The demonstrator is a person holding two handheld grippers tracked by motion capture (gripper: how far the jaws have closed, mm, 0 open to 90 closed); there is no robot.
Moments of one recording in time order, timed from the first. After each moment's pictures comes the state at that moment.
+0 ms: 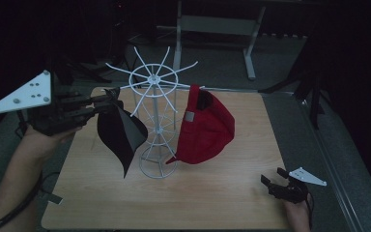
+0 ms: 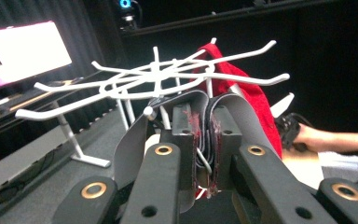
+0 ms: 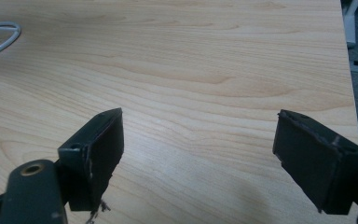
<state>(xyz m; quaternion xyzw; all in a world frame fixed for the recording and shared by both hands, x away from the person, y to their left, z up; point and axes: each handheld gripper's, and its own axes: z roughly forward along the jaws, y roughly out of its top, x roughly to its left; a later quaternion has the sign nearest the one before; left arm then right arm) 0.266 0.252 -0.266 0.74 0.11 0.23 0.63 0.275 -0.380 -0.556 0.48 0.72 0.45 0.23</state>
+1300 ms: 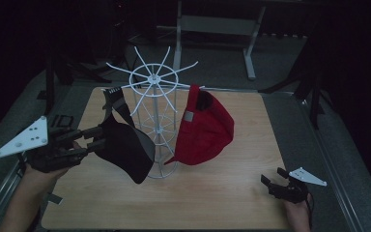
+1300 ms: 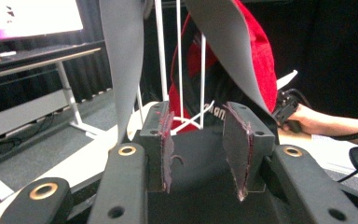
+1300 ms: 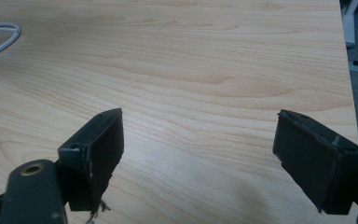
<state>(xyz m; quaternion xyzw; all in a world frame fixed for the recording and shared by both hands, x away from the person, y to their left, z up) 0.235 0.280 -0.353 0.74 0.18 0.20 0.62 0.275 -0.381 -0.556 0.48 0.72 0.45 0.23</state>
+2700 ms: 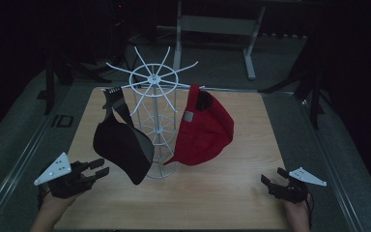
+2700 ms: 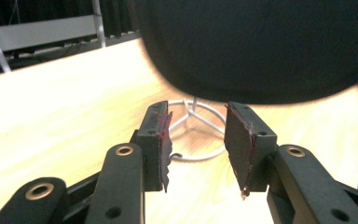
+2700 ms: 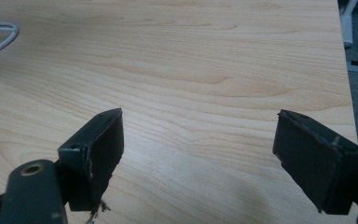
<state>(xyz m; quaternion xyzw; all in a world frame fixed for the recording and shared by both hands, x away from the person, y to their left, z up) 0.227 0.294 -0.491 0.75 0.31 0.19 0.56 0.275 -0.380 -0.556 0.48 0.72 0.45 0.23</state>
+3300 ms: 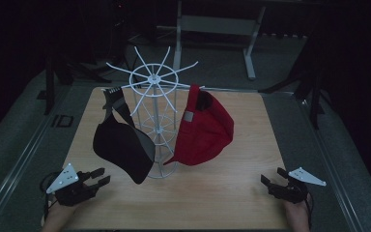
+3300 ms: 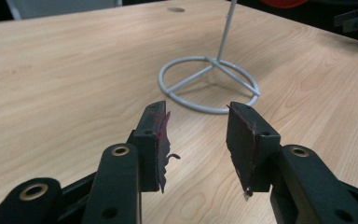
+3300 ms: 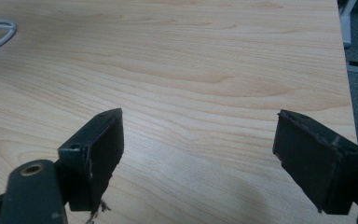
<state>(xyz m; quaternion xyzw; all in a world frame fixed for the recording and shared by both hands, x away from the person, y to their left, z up) 0.224 0.297 -0.541 0.75 0.36 0.19 0.52 0.275 -0.379 -0.556 0.48 0.72 0.45 0.23</state>
